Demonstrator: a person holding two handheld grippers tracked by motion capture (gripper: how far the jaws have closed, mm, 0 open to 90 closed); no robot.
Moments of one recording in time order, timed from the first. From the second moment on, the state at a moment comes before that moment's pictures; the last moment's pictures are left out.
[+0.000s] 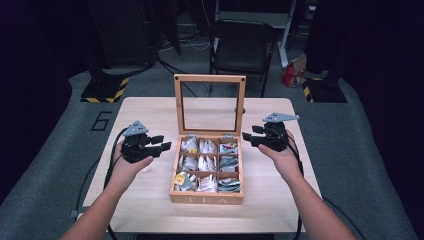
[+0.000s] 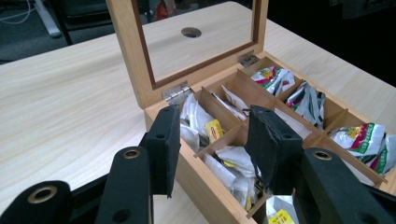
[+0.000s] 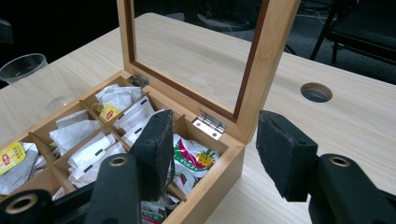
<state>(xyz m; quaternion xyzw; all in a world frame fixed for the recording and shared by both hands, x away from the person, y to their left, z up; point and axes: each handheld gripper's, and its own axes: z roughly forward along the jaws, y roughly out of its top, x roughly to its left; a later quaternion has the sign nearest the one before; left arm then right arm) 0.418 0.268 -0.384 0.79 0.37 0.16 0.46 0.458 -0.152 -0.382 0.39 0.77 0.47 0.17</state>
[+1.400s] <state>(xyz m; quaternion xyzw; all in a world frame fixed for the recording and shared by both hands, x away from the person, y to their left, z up) 0.386 0.247 -0.434 0.81 0.36 0.11 0.45 0.418 -0.141 -0.416 0.35 0.81 0.44 0.18</state>
